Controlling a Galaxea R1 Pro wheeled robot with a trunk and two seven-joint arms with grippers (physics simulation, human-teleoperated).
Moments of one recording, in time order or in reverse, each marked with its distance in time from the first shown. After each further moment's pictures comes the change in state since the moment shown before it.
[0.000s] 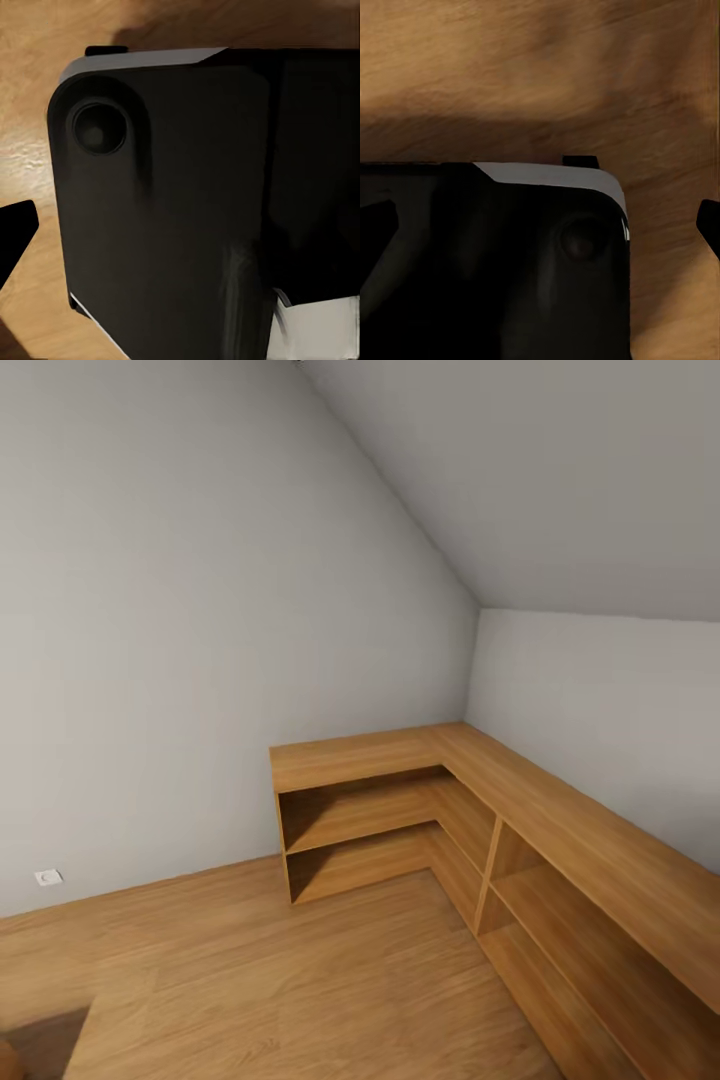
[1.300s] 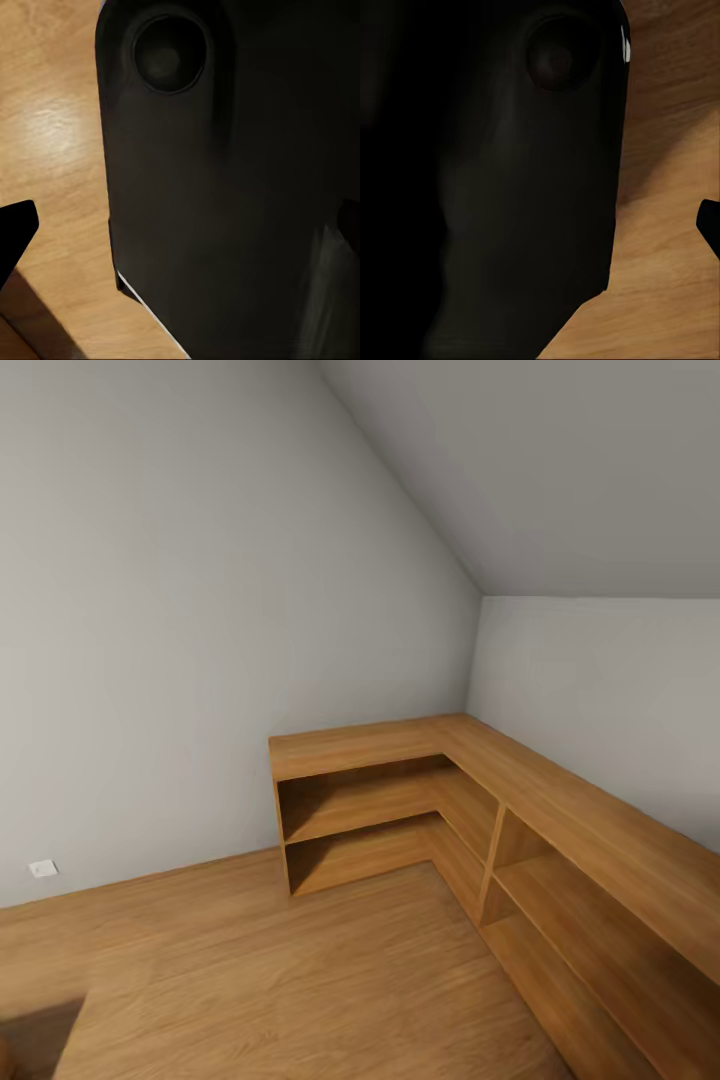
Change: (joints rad) left arm 0.009 0.069 0.004 0.095 -0.001 -0.012 -0.001; right arm -0.002 -0.033 0.005 0.116 -0.004 0.251 -0.001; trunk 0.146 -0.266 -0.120
